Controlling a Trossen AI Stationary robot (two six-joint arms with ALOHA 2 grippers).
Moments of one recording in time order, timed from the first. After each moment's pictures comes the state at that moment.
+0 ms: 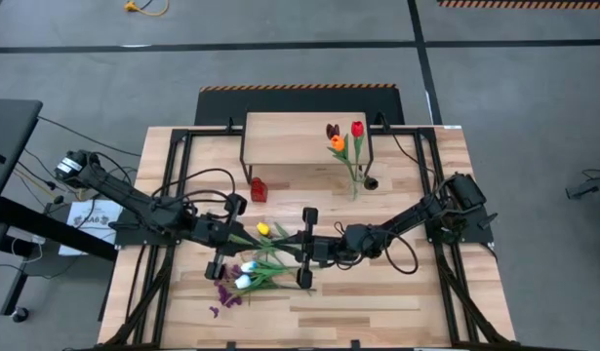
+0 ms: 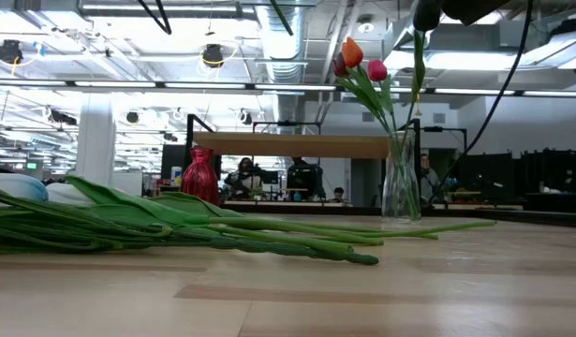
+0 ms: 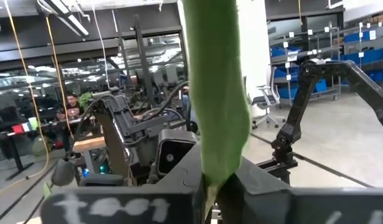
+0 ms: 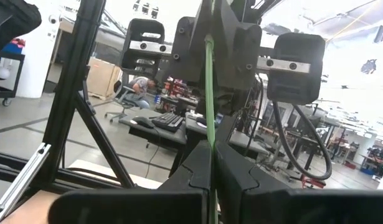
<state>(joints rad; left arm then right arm) -0.45 1.07 0.71 0.59 -0.15 0.20 0.37 1.89 1.07 1.09 0.34 -0.47</state>
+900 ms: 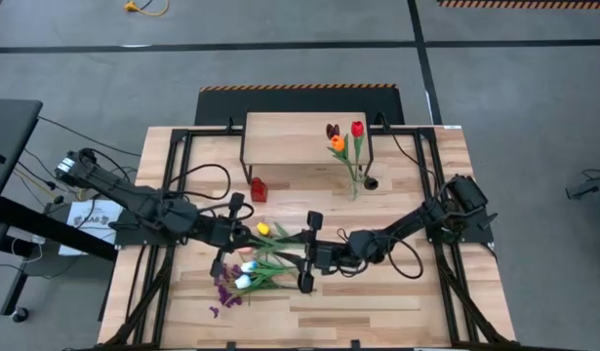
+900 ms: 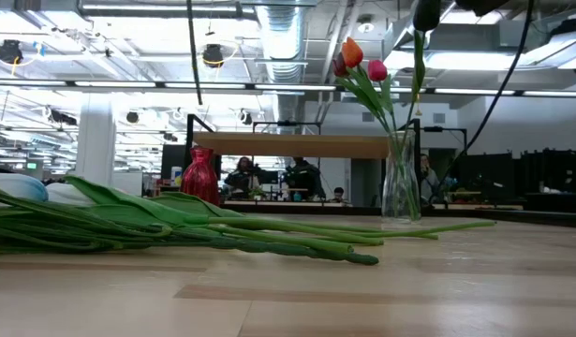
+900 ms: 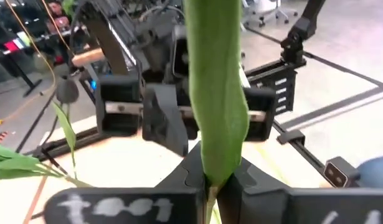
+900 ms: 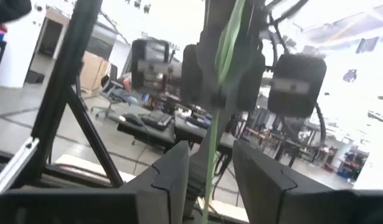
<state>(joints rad) -0.45 1.08 0.99 -0.13 -0.23 0.17 0.42 1.89 1.07 1.12 0.42 -0.56</state>
